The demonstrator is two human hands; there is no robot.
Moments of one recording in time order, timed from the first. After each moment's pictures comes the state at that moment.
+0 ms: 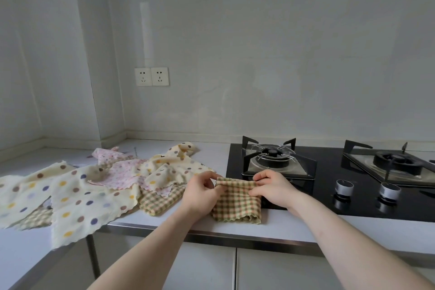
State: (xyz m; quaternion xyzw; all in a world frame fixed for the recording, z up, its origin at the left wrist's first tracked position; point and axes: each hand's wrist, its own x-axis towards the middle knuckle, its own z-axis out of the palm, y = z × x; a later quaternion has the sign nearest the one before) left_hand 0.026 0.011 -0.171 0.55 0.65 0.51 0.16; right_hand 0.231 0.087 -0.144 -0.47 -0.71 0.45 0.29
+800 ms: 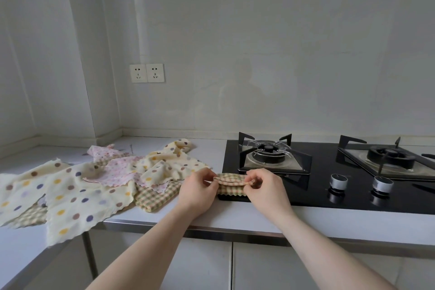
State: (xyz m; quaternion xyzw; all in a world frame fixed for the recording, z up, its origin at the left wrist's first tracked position) left_hand 0.030 0.010 -0.173 0.57 0.69 0.45 0.08; right_hand 0.218 0.067 -0.179 -0.42 -0.75 0.19 0.47
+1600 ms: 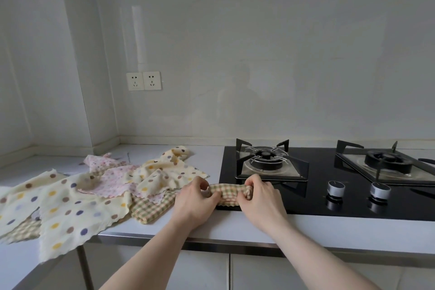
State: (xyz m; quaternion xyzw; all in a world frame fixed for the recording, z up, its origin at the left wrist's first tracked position) left_hand 0.029 0.016 -0.177 0.55 0.75 0.37 0.03; right_hand 0.213 0.070 -0.180 -0.50 -0.80 0.07 0.34
